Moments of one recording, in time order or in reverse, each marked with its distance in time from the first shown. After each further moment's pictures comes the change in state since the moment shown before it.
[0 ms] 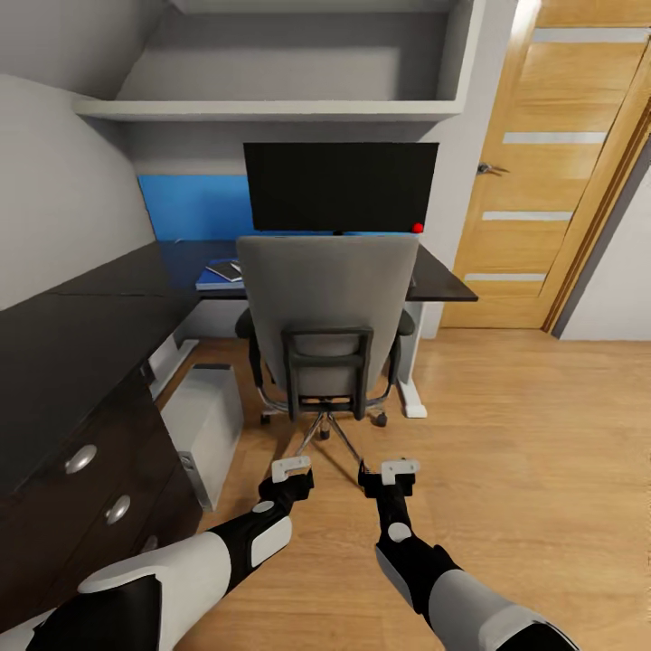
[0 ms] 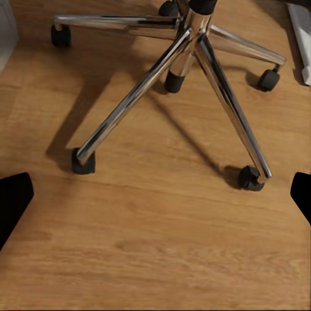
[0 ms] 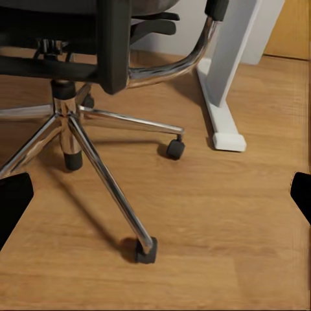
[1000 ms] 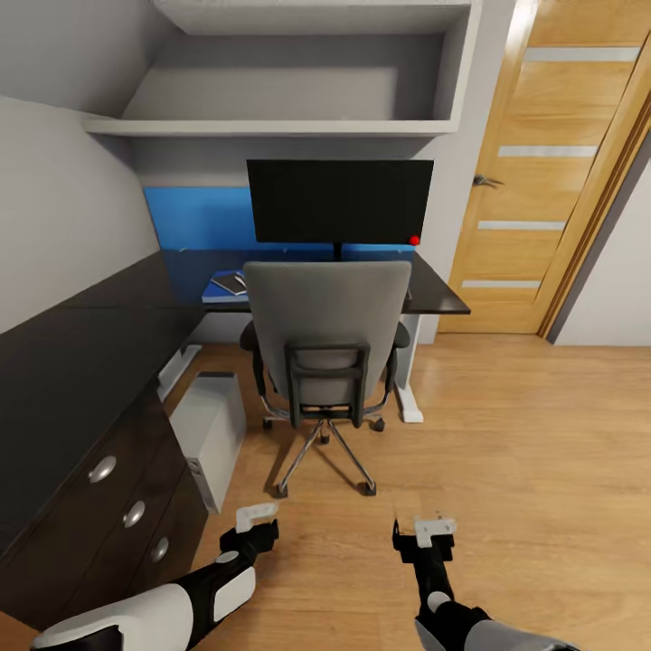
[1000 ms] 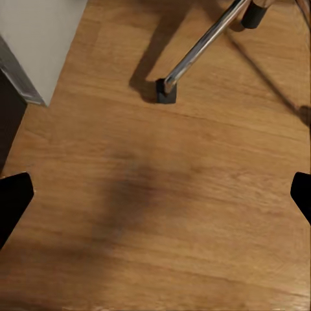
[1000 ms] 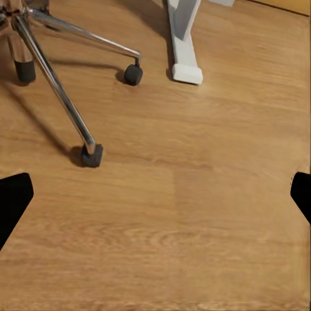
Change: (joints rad) left arm 0.144 0.107 0.001 0.007 0.013 0.004 0.009; right arm 0.064 -0.075 0.001 0.266 -0.008 -0.160 0.005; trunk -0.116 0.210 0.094
